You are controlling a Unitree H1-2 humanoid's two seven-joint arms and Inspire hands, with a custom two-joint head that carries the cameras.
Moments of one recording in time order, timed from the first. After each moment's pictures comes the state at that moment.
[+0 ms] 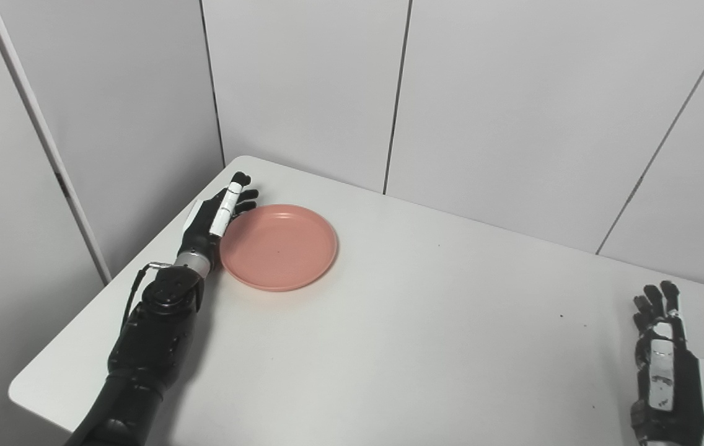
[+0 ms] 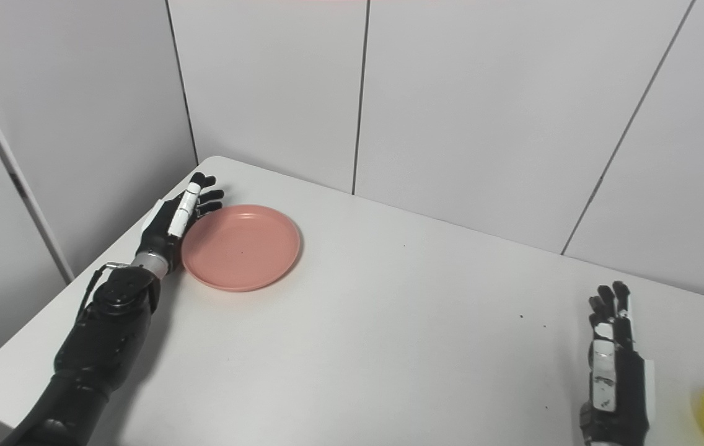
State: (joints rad) left arm -0.42 0.39 0.19 0.44 -0.16 0.07 -0.05; right arm -0.27 -0.04 -0.05 0.23 0.11 -0.27 0.02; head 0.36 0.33
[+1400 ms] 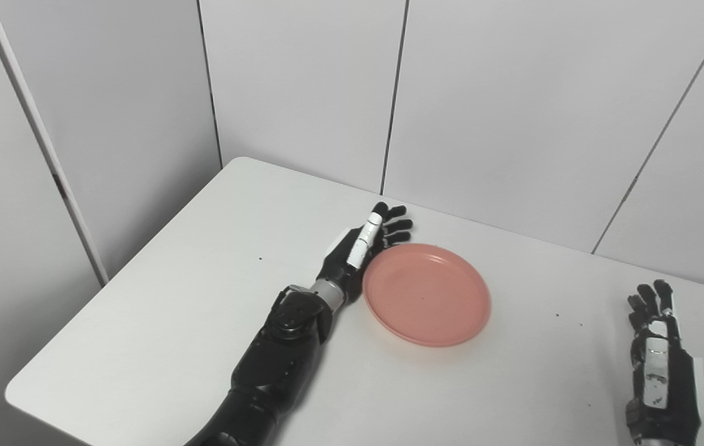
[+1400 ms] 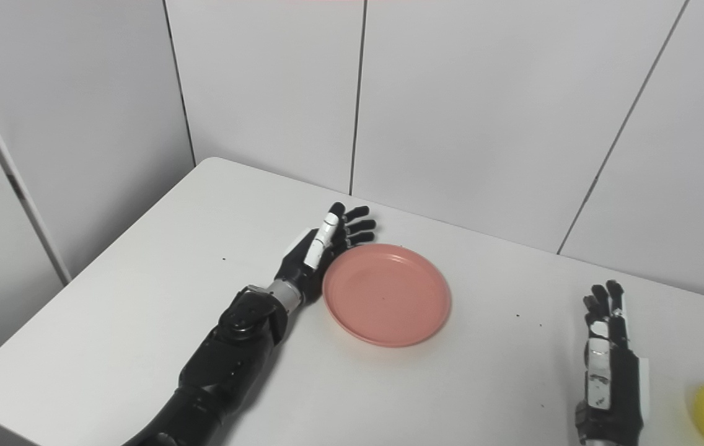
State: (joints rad) left arm -0.51 0.07 0.01 0.51 -0.22 0.01 -0.19; right arm -0.28 -0.03 -0.05 0.25 0.09 -0.28 0.02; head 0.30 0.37
